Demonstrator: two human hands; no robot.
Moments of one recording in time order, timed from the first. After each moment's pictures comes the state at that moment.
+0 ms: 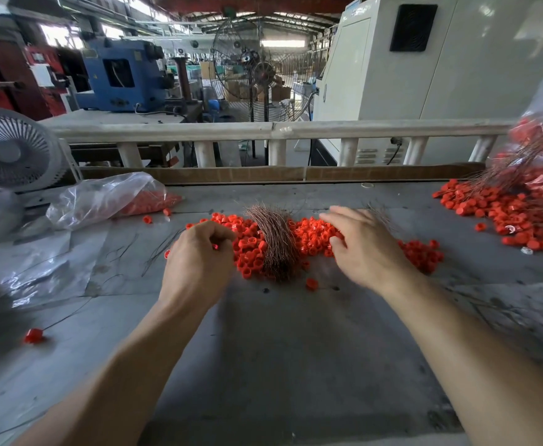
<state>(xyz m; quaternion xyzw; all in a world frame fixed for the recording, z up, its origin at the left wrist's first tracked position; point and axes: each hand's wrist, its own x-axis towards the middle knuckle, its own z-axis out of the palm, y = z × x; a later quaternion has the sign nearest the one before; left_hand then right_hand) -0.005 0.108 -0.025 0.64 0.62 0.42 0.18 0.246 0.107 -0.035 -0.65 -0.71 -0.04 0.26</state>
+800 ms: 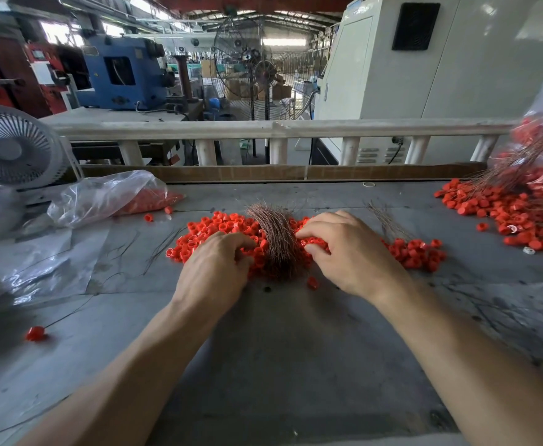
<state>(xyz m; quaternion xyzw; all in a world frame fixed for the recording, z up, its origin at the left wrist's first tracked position) -0.003 0.119 -0.047 0.75 0.56 0.33 0.08 0.219 0.094 -0.026 -0.57 -0.77 -0.05 0.29</state>
